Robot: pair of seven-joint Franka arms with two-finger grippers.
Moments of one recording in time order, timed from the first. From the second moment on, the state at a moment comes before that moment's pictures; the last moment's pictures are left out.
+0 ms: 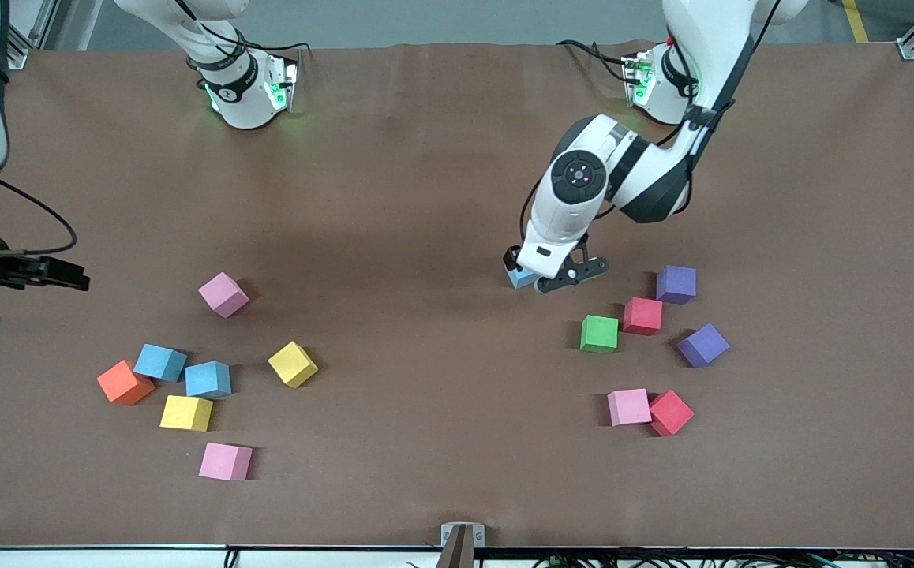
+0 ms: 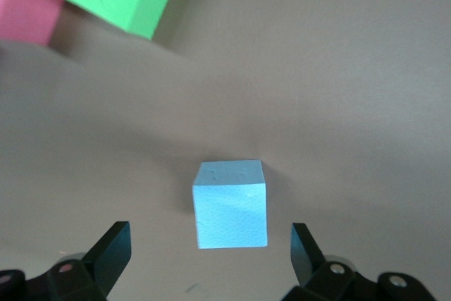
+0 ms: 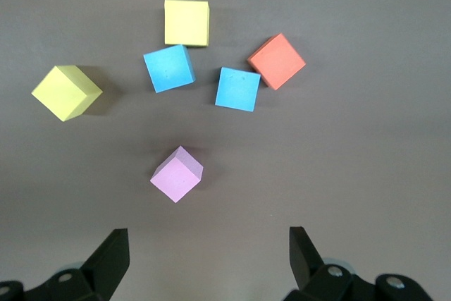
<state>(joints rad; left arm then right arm) -0.51 0.40 -0.16 -1.90 0.00 2.24 -1.02 -0.06 0.29 -0.02 -1.44 -0.02 1.59 -0.06</state>
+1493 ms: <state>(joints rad) -0.68 0.54 -0.30 -1.91 0.18 2.35 -1.17 0.00 0.37 -0.01 -1.99 -0.02 2.09 -0.26</state>
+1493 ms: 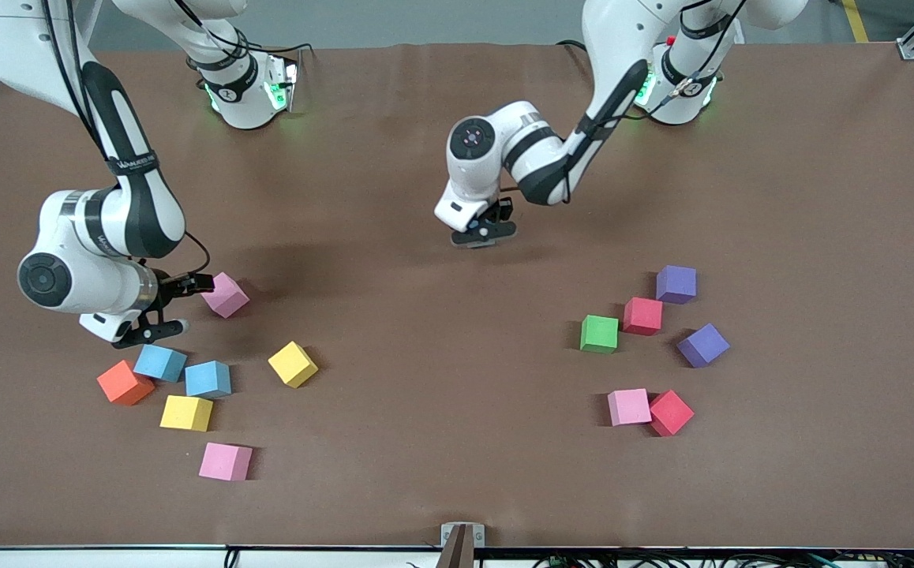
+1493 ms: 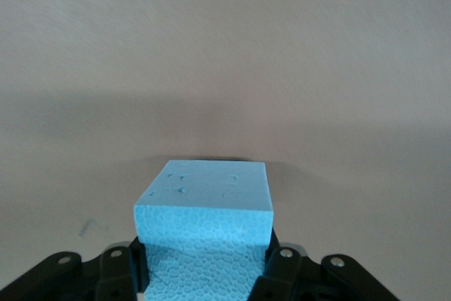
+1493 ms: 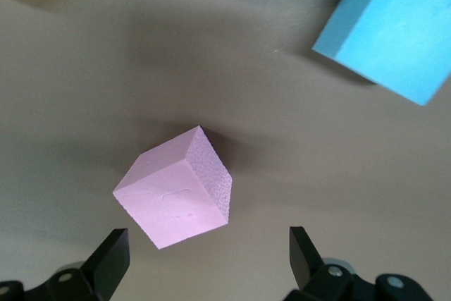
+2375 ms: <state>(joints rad) -0.74 0.56 -0.33 -1.91 0.19 2.38 -1.16 0.04 0.37 0.00 -2.09 -0.02 2.26 -0.28</state>
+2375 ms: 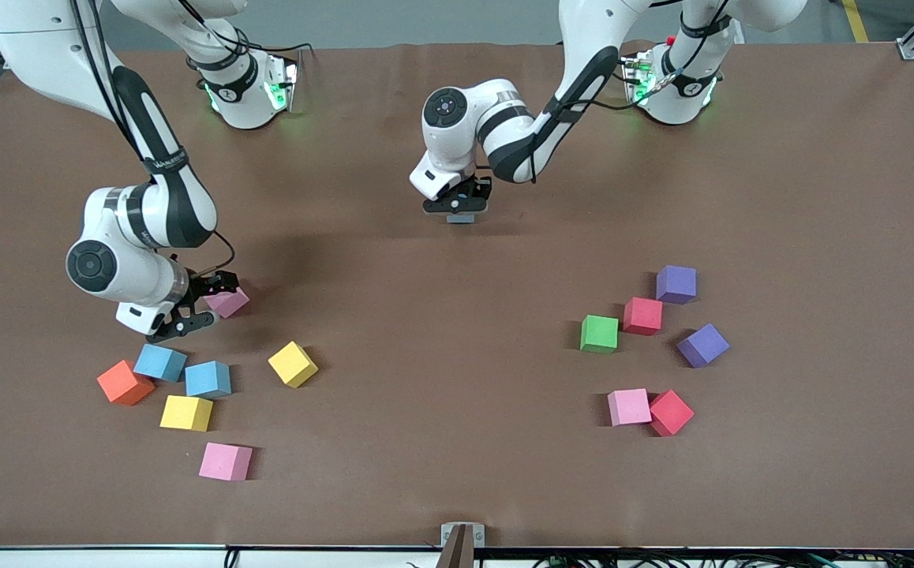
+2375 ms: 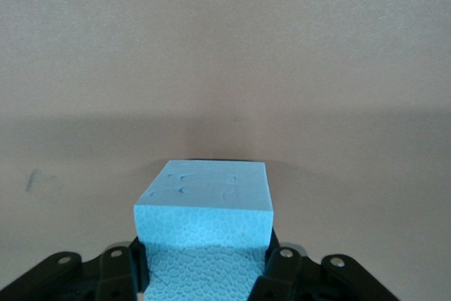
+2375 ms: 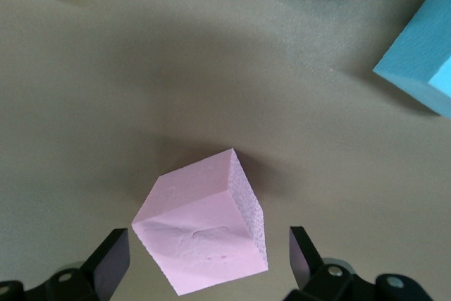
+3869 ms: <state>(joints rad) -0.45 0.38 -0.32 -1.84 0.19 2.26 -1.17 0.04 0.38 0.00 -2.20 -0.02 2.39 -0.36</state>
